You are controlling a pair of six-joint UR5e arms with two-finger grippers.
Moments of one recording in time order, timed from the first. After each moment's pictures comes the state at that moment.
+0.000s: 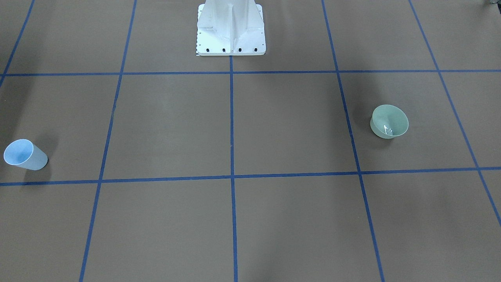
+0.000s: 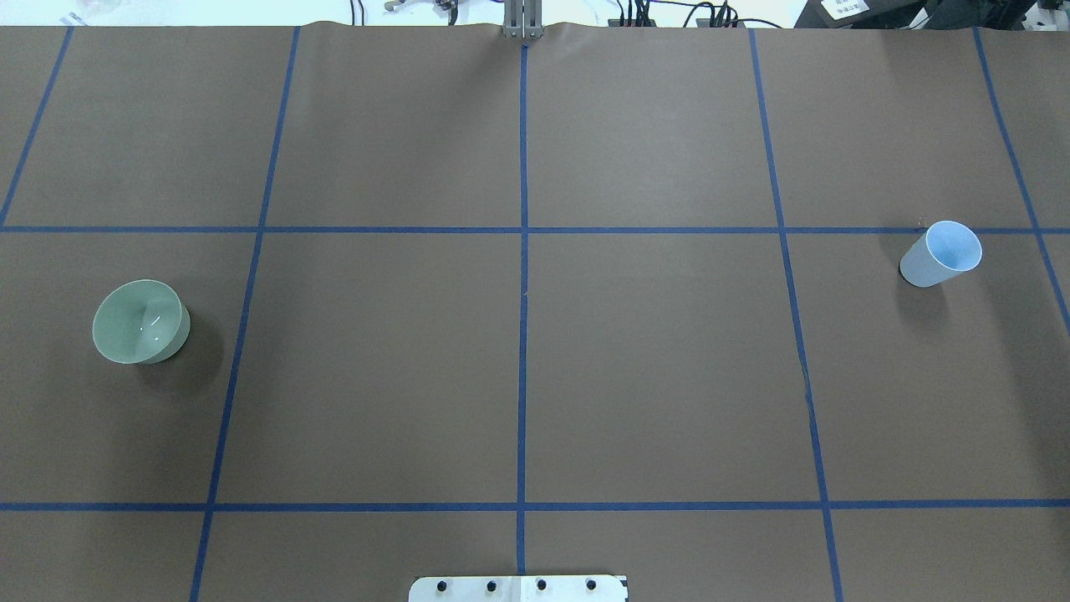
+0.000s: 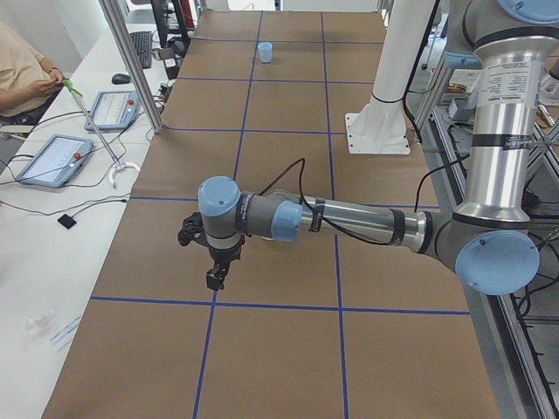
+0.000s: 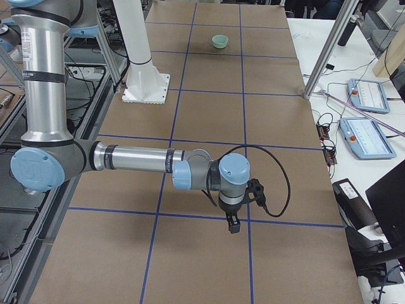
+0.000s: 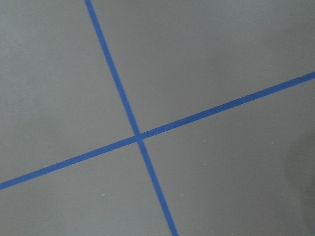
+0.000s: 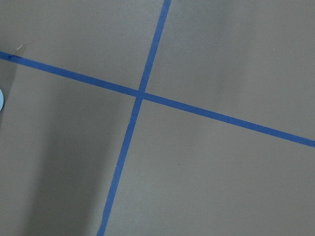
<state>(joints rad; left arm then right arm) -1.56 -1.60 -1.66 -1.58 -2.30 0.23 1.59 -1.60 1.58 -1.51 2.27 -0.24</state>
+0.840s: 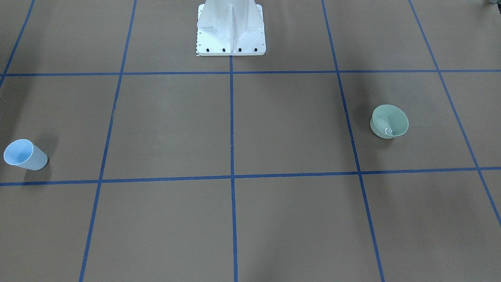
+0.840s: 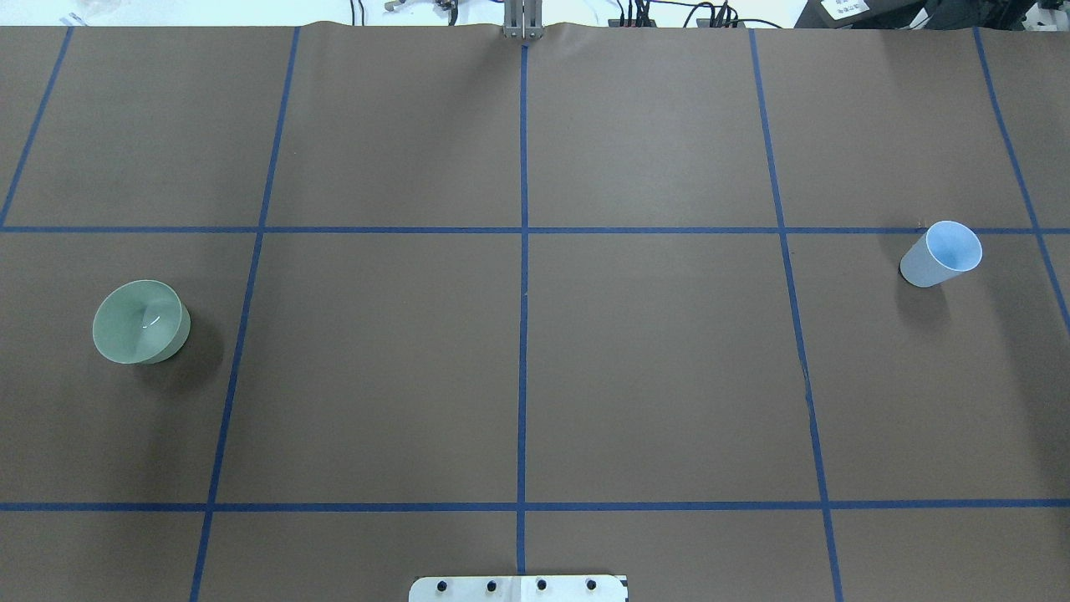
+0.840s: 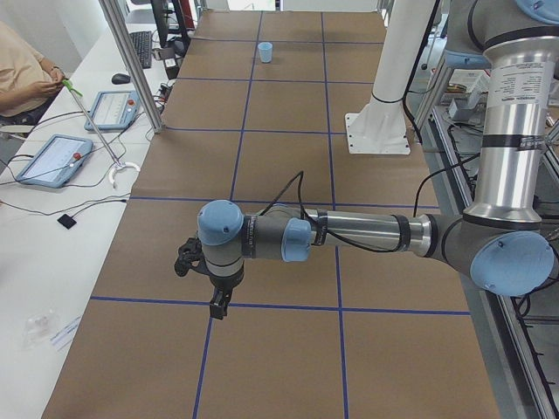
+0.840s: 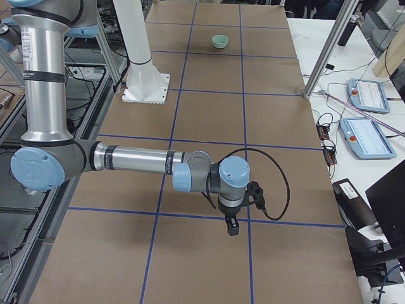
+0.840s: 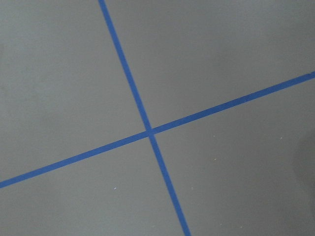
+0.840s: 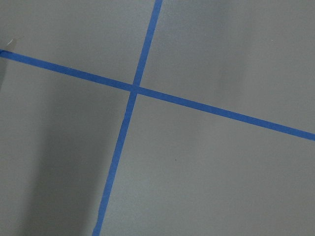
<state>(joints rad) -1.63 -1.59 -1.61 -1.58 -2.30 0.16 1.59 -1.60 1.56 -1.51 2.27 -0.24</state>
